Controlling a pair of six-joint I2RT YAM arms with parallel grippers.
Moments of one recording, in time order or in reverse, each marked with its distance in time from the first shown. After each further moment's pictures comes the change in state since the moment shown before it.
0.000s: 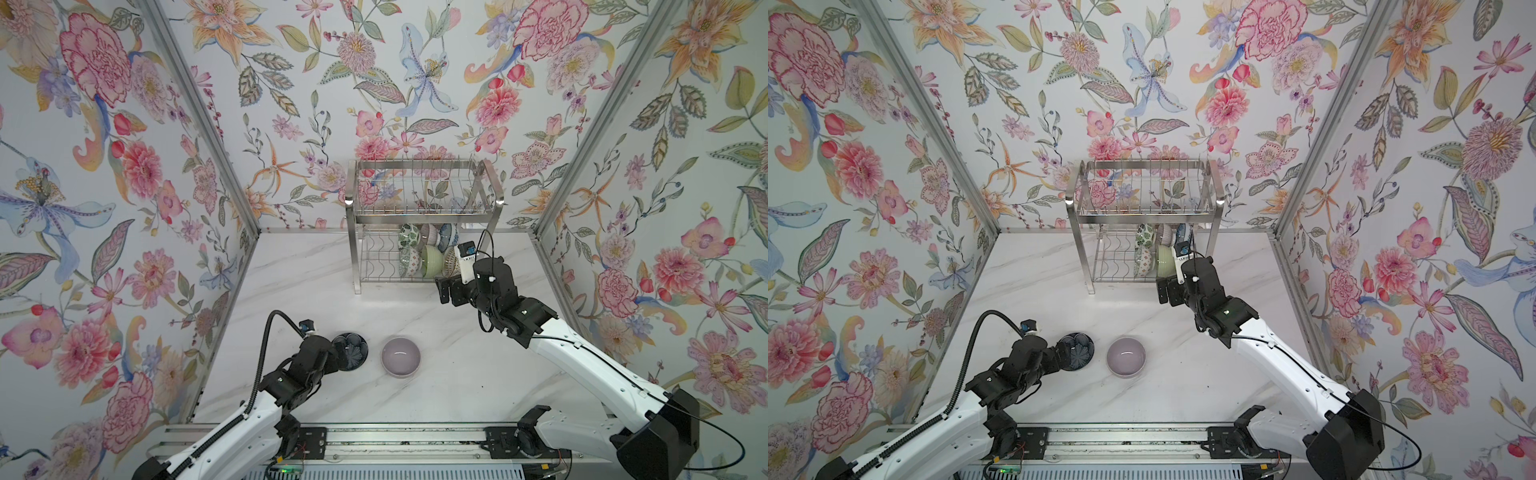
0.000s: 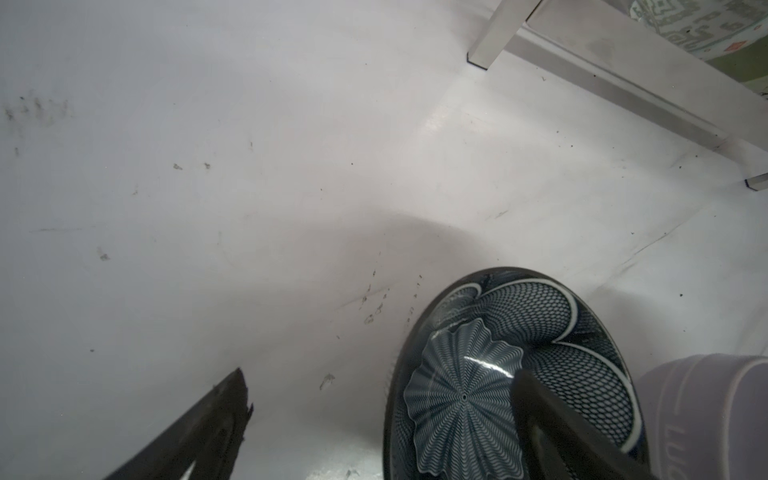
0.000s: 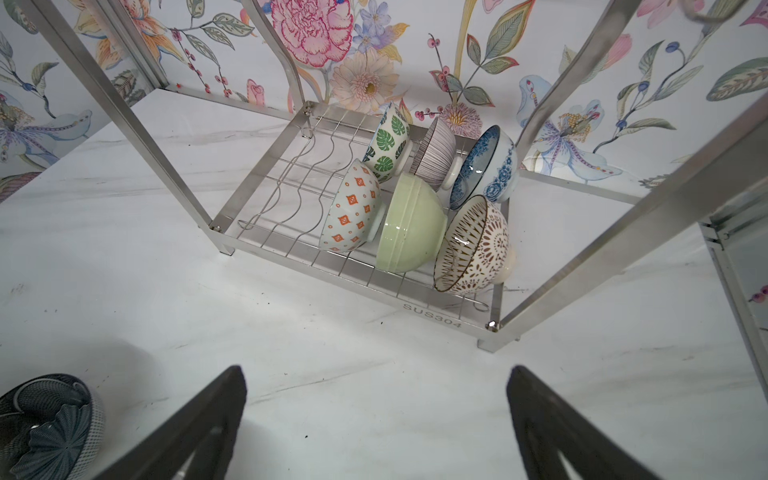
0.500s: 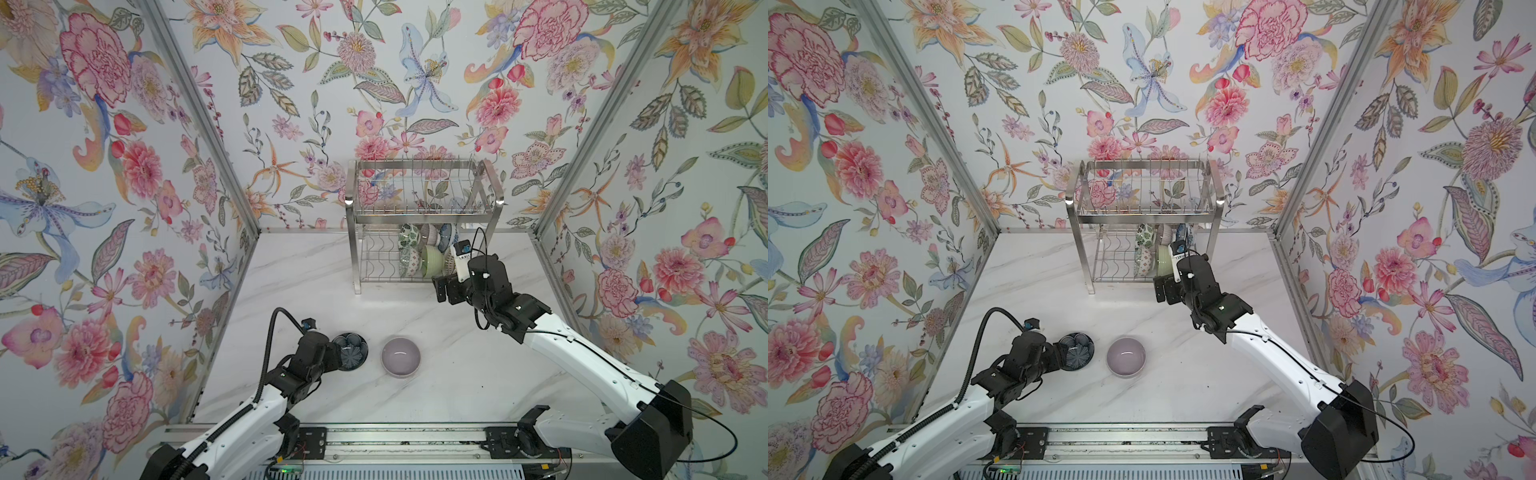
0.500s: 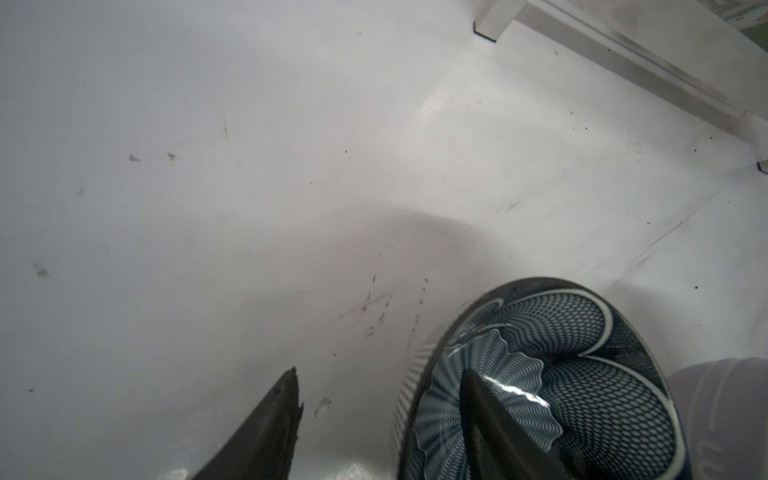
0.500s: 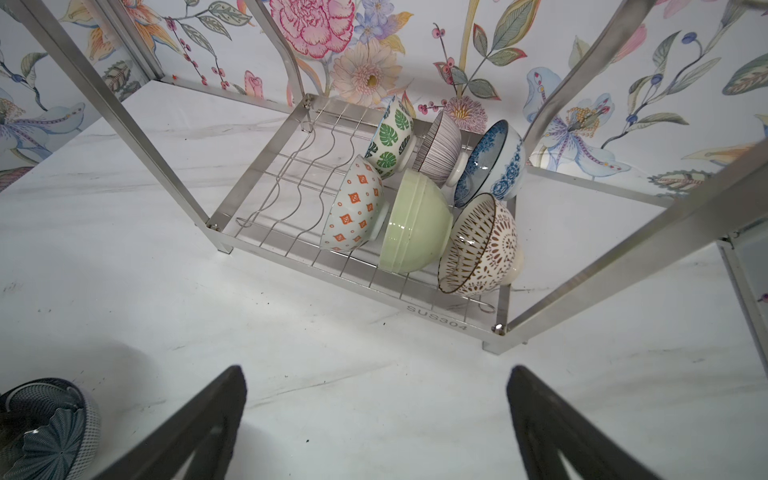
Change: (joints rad) left arm 0.082 0.097 -0.017 0.109 0.105 0.064; right arm -0.001 0.048 0.026 0.001 0.000 0.003
